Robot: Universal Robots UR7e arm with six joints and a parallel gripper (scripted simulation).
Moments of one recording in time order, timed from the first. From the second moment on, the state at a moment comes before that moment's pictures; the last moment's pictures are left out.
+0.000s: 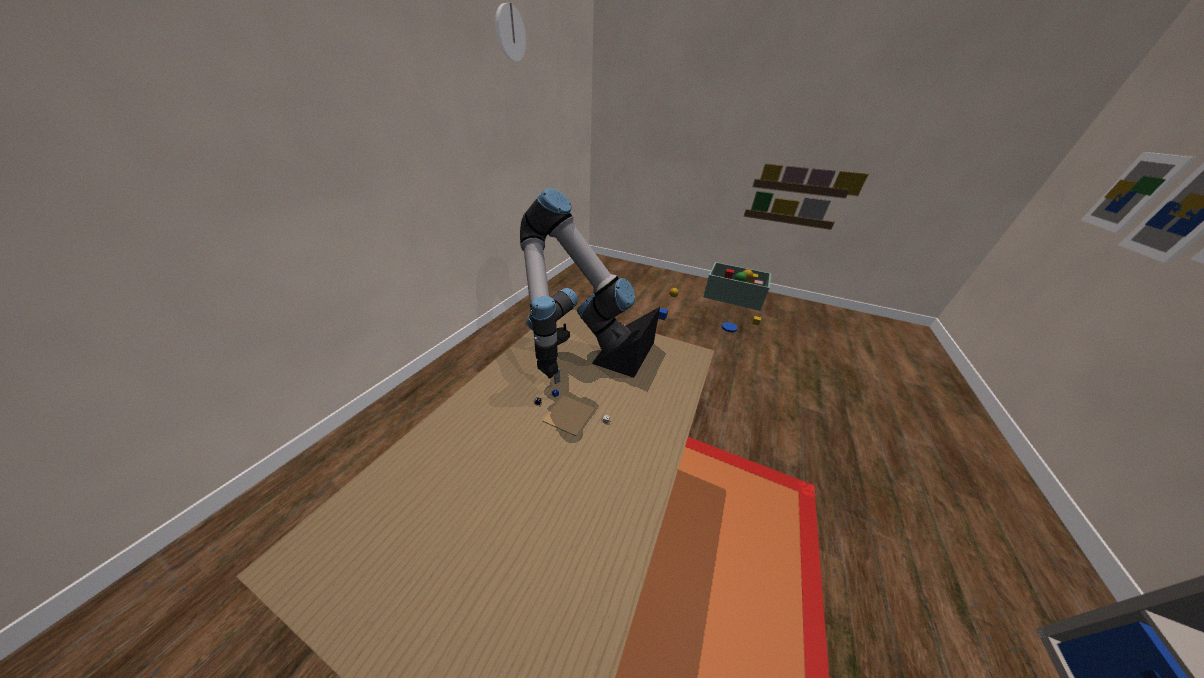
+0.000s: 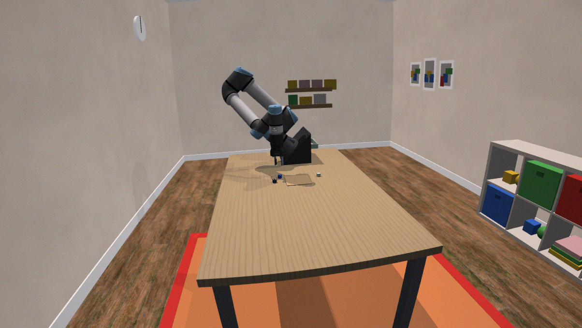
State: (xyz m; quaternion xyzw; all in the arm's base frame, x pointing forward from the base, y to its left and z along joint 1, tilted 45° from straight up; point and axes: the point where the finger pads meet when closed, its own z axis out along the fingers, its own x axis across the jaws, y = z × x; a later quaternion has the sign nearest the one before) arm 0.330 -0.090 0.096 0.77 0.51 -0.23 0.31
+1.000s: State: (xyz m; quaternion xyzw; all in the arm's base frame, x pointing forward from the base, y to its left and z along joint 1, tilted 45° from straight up) arm 0.328 -0.101 0.085 0.77 0.51 -0.23 0.30
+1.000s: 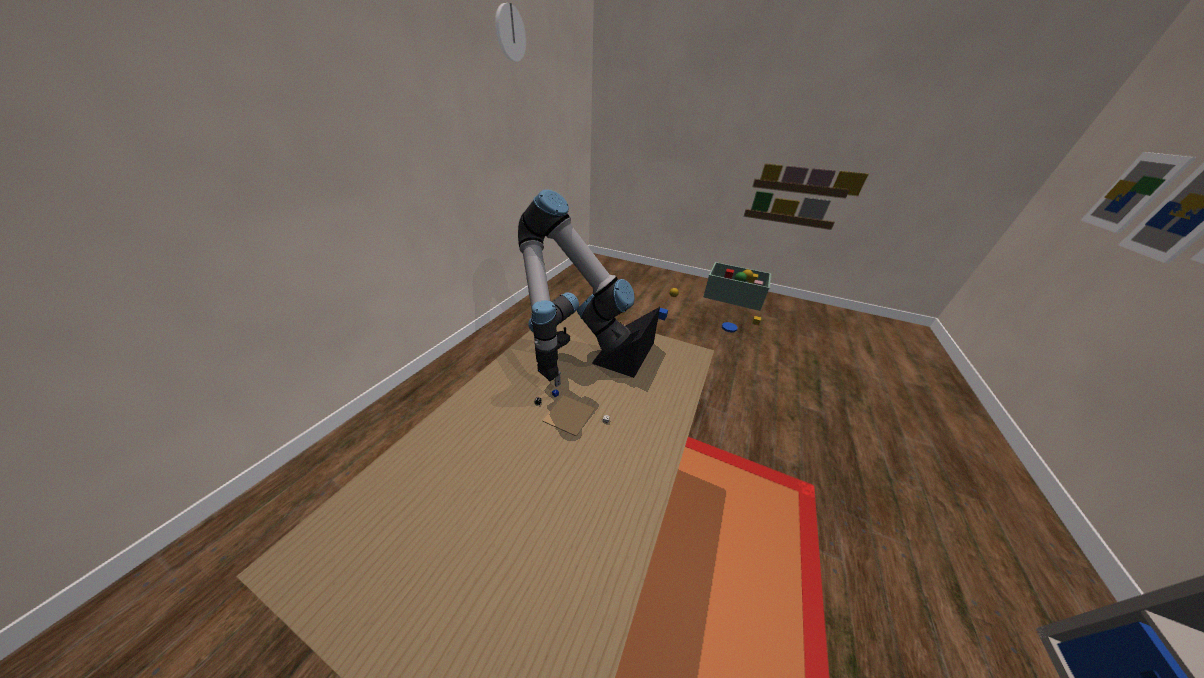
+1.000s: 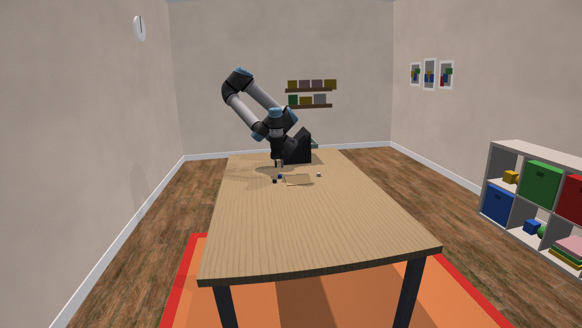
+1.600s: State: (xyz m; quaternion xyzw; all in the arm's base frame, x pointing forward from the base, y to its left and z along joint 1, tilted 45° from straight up) arm 0.327 -0.119 0.068 0.77 0.51 -0.23 0.30
